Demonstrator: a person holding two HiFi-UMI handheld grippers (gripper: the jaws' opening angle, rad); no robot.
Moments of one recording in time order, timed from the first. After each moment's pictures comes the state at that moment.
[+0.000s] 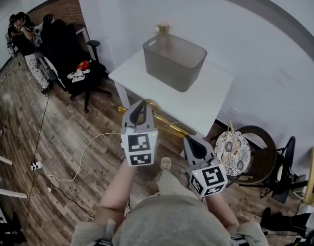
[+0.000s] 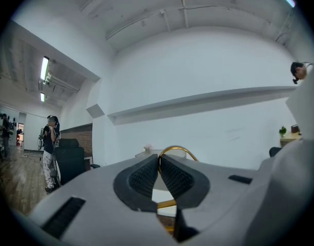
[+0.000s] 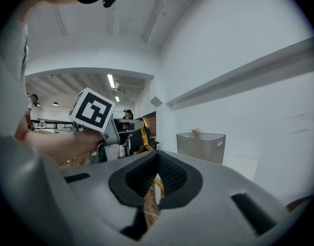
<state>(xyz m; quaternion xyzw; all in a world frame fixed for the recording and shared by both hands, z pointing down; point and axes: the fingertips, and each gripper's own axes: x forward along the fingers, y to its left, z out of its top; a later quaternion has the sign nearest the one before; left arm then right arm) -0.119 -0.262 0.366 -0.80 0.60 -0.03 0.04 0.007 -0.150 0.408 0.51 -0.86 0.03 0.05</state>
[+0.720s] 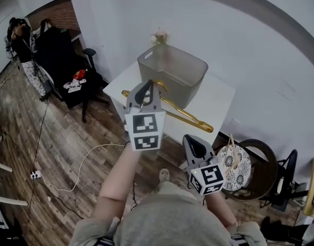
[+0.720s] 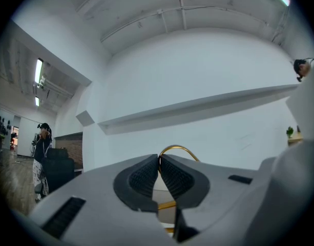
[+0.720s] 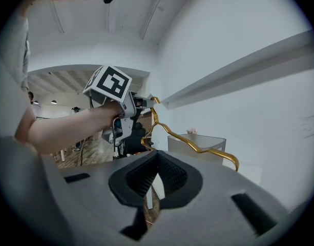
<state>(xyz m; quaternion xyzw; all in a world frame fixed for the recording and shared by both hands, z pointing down) -0.066 -0.409 0.291 -0.81 0.59 -0.01 0.07 0.036 -0.272 0.403 0.51 -0.86 0.02 0.06</state>
